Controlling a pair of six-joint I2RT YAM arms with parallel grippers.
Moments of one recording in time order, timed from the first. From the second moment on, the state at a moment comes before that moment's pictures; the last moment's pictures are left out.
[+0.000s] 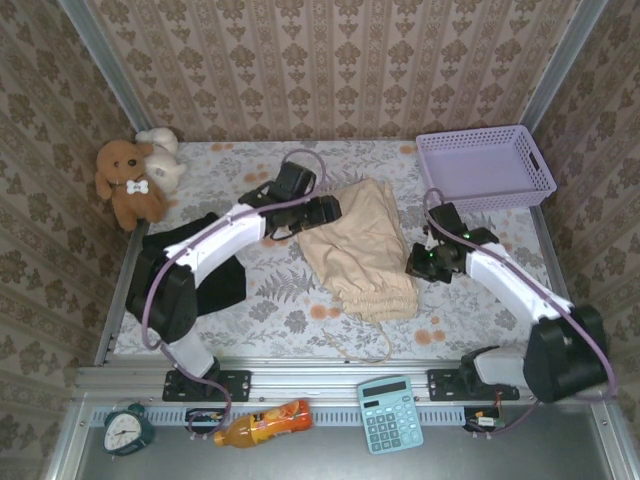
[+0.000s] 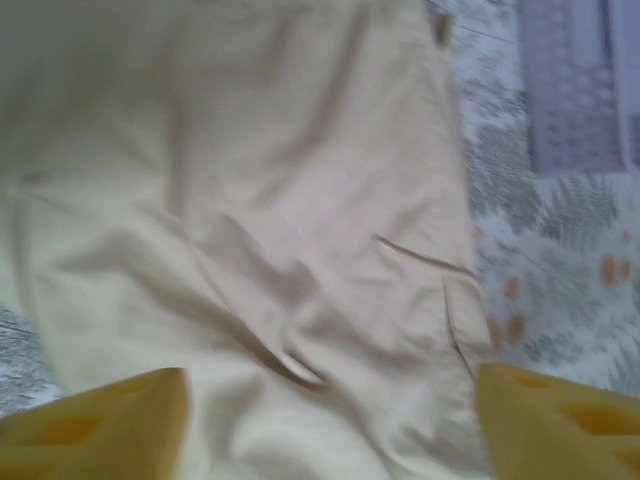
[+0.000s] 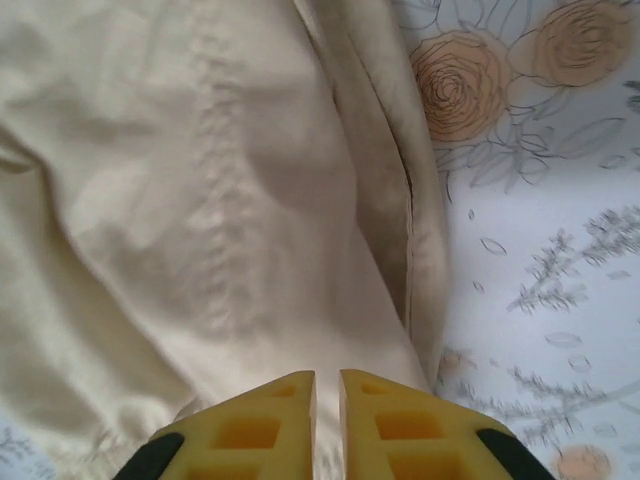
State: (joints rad) left arm -0.68 1.67 1.29 -0.47 0.17 -0.78; right arm 0.26 1.32 0.86 -0.77 -0.21 0.59
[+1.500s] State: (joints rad) left arm -0.57 1.59 0.97 -0.27 0.25 -0.89; right arm -0.02 1.76 1.20 -0.67 -0.22 0.60
